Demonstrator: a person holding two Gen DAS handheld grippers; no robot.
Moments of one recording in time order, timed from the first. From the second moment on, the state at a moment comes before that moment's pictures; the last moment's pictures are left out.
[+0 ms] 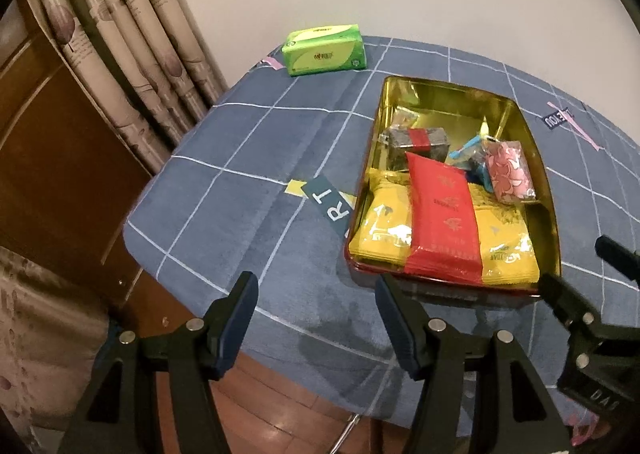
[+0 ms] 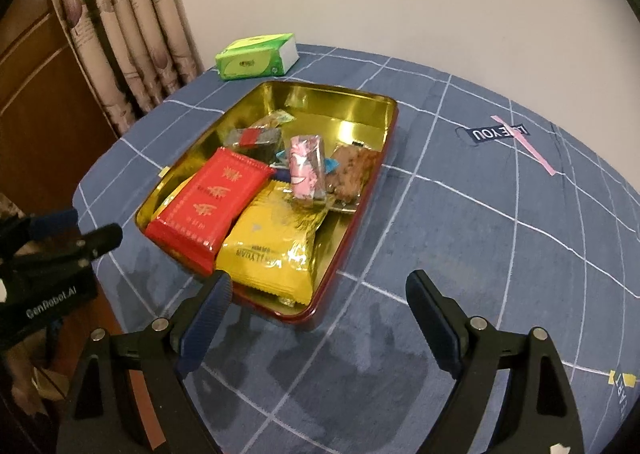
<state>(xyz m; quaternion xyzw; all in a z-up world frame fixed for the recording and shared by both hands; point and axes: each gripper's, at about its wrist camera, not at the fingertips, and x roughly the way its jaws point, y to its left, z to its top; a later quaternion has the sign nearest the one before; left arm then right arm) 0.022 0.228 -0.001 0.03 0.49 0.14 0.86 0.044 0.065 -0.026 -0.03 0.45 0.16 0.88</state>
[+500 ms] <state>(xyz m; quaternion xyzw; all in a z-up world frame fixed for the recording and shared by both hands) 0.022 0.222 -0.004 0.02 0.51 0.11 0.86 0.037 0.076 -0.023 -0.05 0.45 0.16 0.88</state>
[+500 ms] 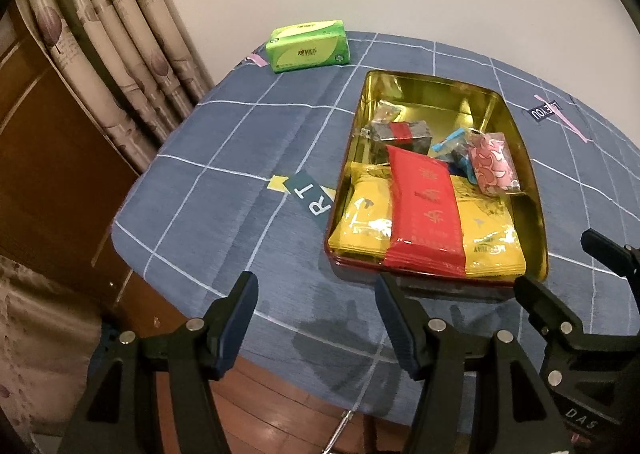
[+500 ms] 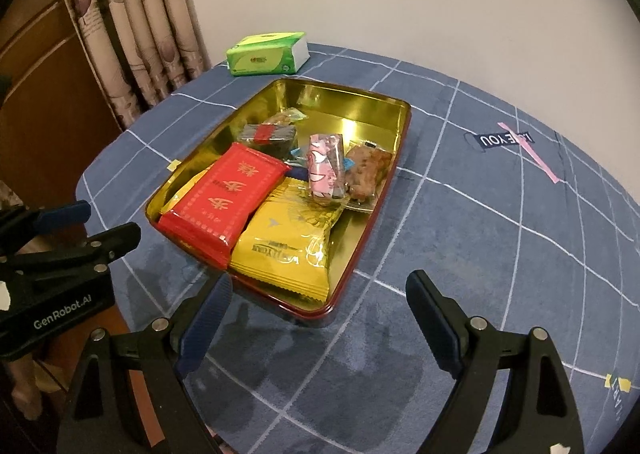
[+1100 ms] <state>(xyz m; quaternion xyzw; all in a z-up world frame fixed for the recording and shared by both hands) 0.023 0.225 -0.009 0.02 0.52 0.11 0.85 0.038 0.078 -0.030 -0.04 0.46 0.16 0.87</state>
